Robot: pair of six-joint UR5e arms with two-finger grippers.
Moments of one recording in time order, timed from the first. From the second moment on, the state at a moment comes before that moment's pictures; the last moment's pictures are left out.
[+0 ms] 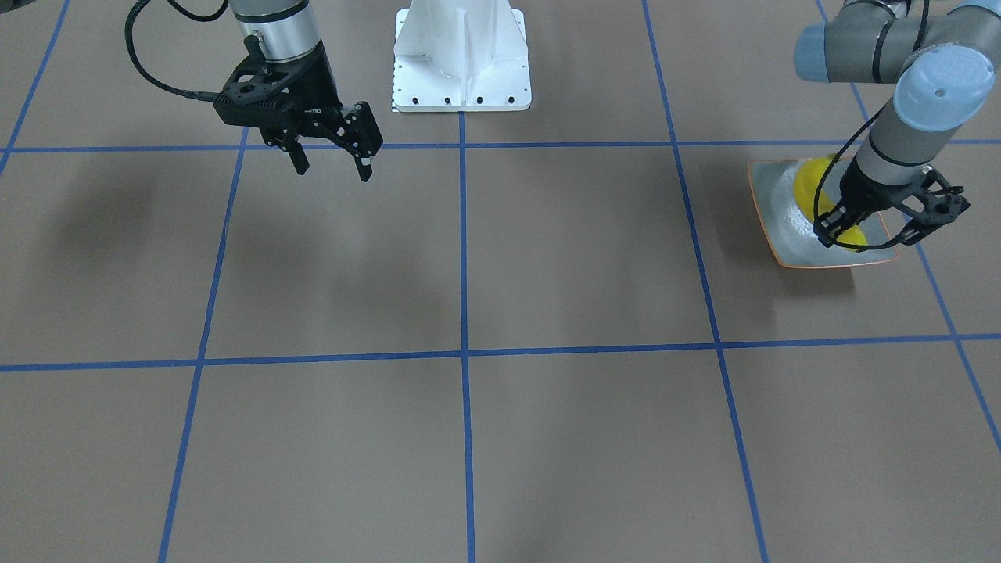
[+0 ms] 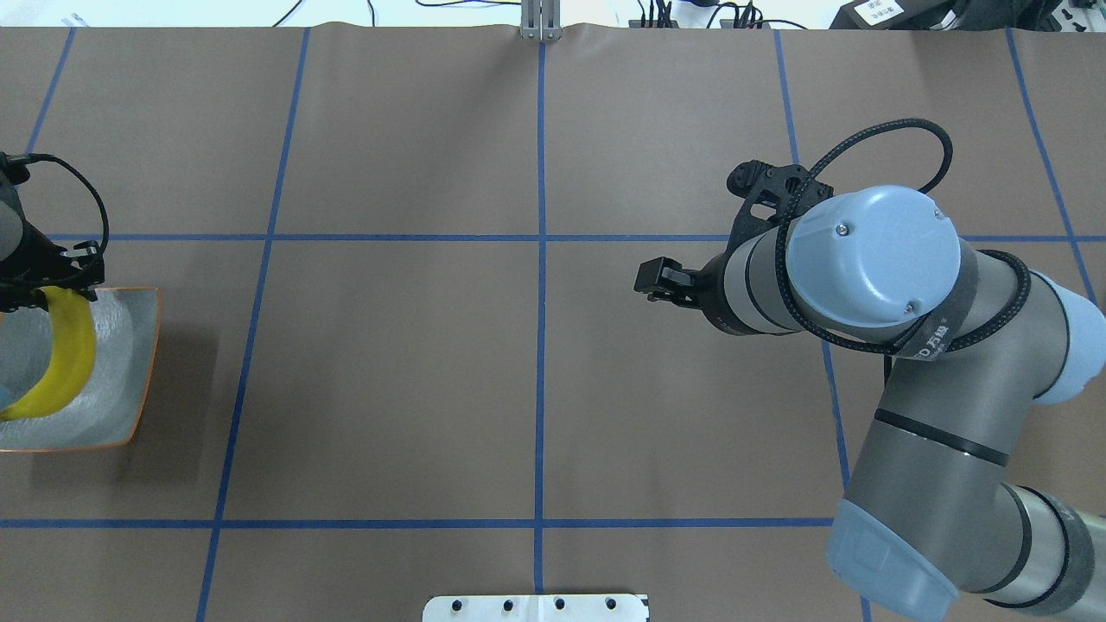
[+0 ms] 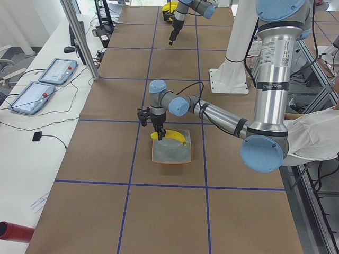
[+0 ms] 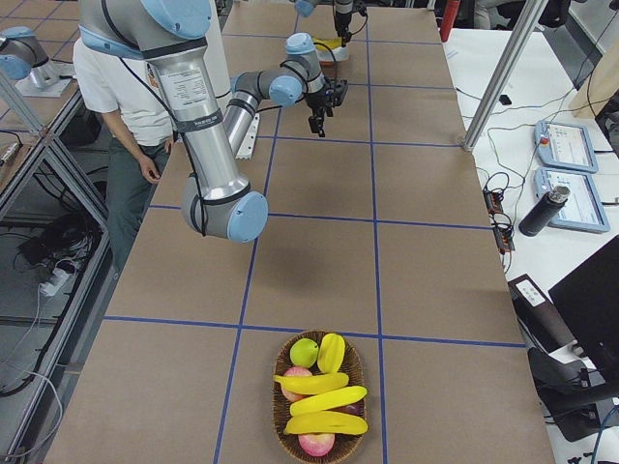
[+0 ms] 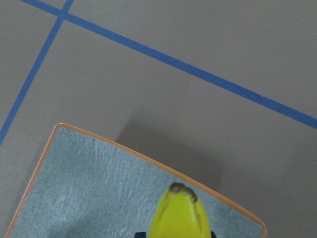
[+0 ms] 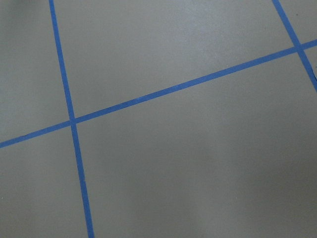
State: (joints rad) left arm -0.96 -1.60 -1.86 -1.63 -2.00 -1.18; right arm 0.53 -1.13 2.14 -1.68 1.70 1.51
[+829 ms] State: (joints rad) left arm -0.98 -1.60 -1.76 -1.63 -1.95 -1.04; right arm 0.53 -1.13 2.11 -1.67 1.70 1.51
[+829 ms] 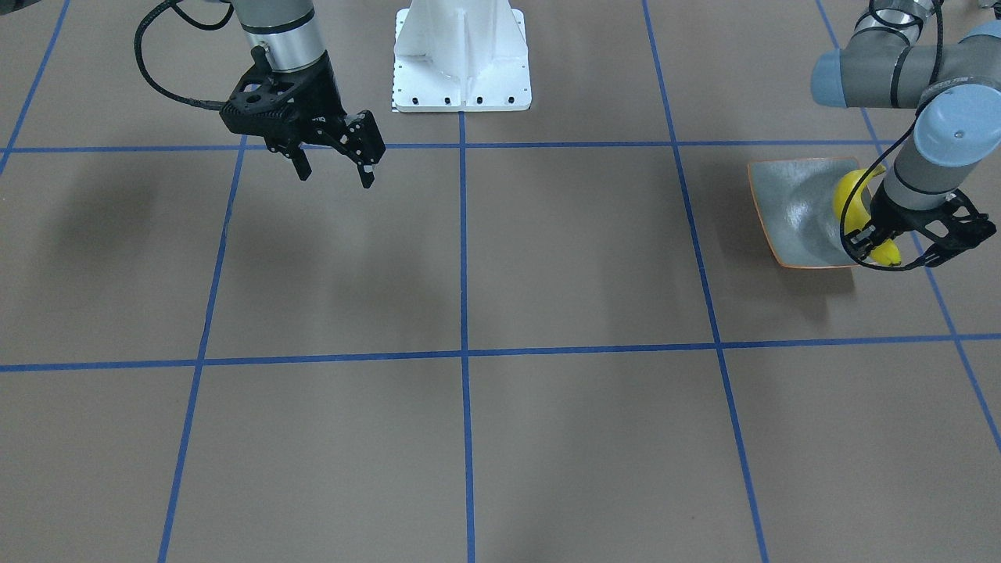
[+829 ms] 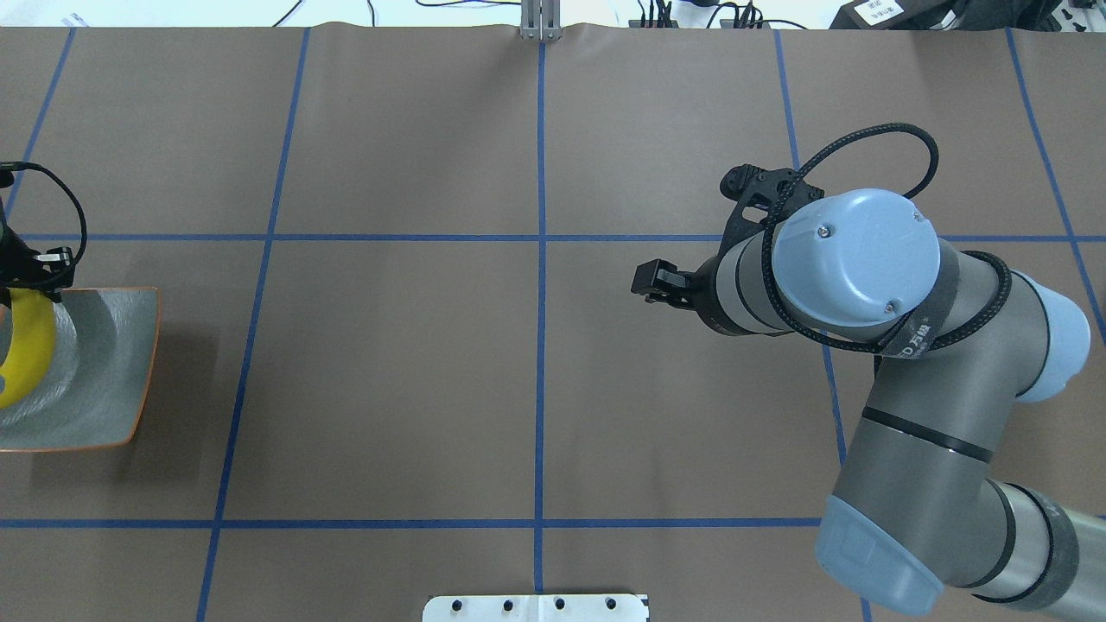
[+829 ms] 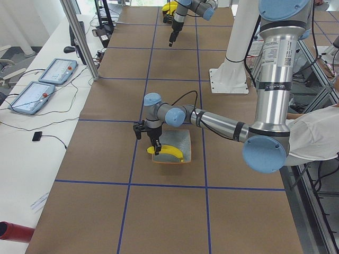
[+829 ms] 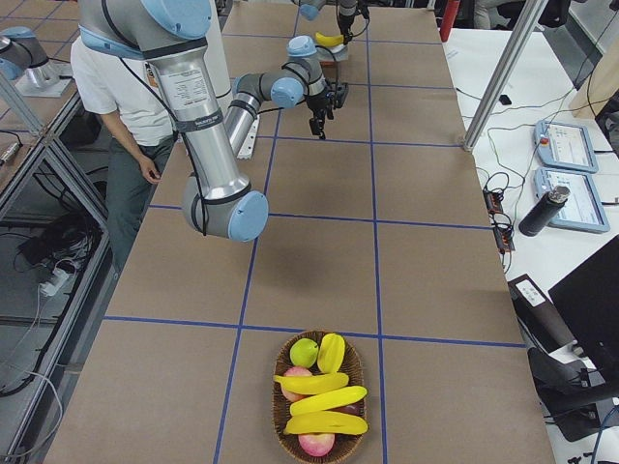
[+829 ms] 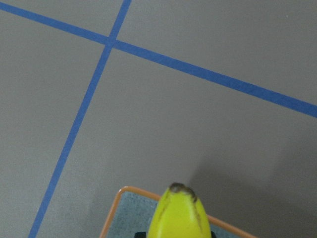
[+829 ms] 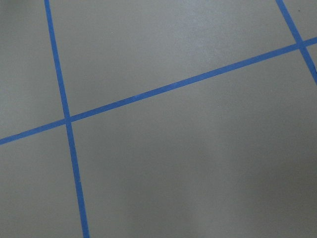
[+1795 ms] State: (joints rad) left arm -1.00 -1.61 -1.85 -1.64 -1.99 -1.05; right arm 0.60 -1.21 2.16 -1.68 1.72 1.49
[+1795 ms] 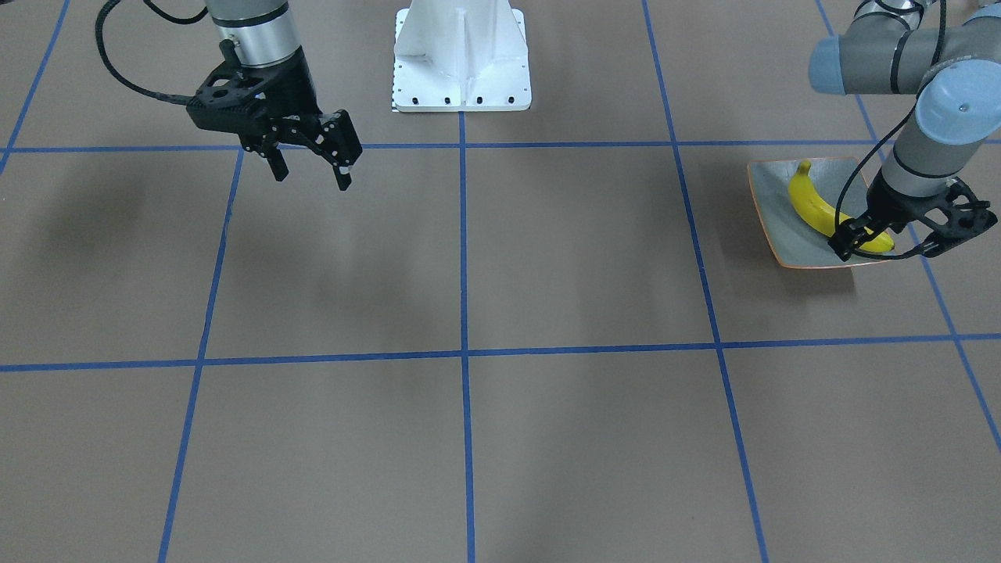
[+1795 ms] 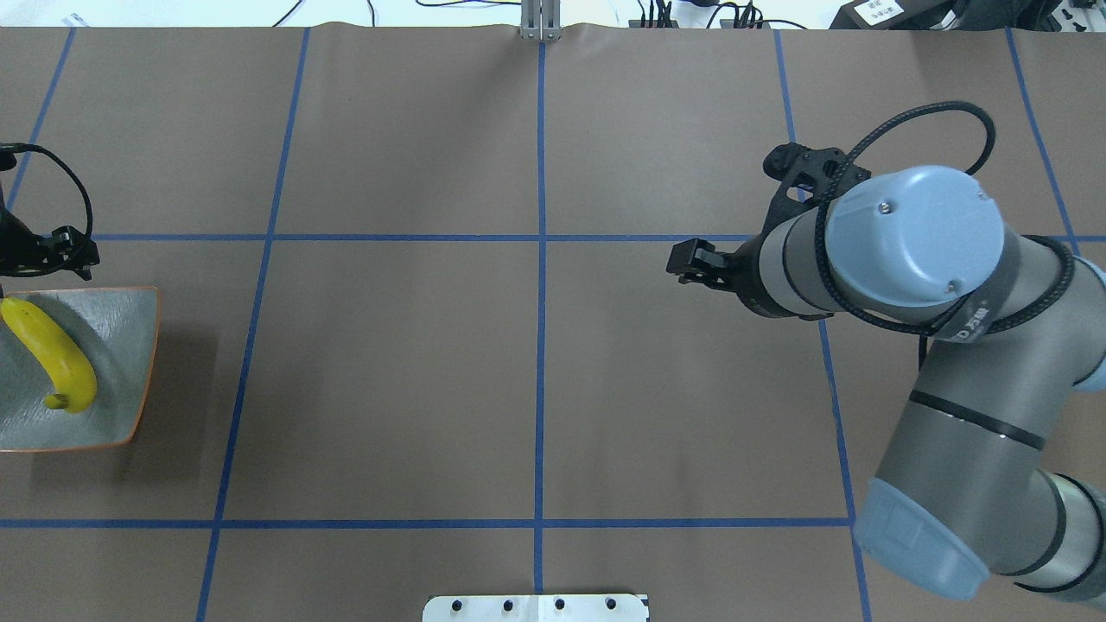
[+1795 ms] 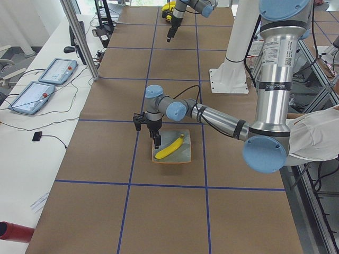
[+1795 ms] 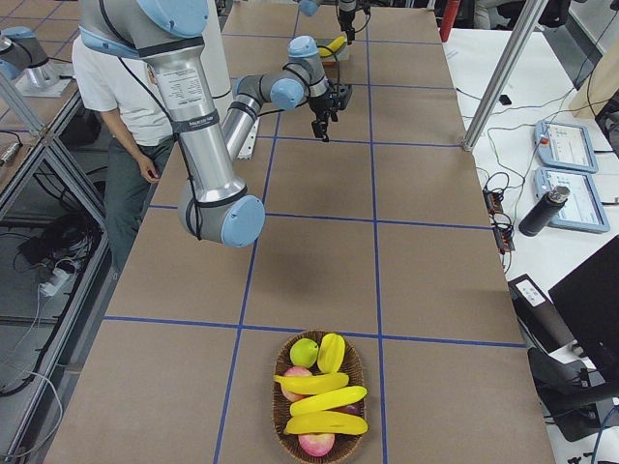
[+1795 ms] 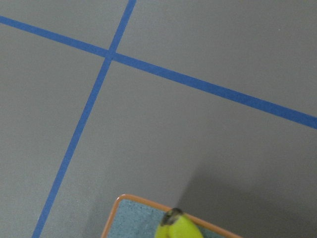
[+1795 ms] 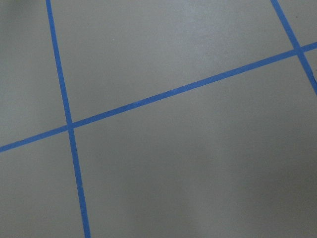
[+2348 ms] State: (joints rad) left arm -1.02 -1.66 -1.93 -1.63 -2.09 -1.07; right arm 0.92 -1.53 2.17 -1.66 1.92 0.93
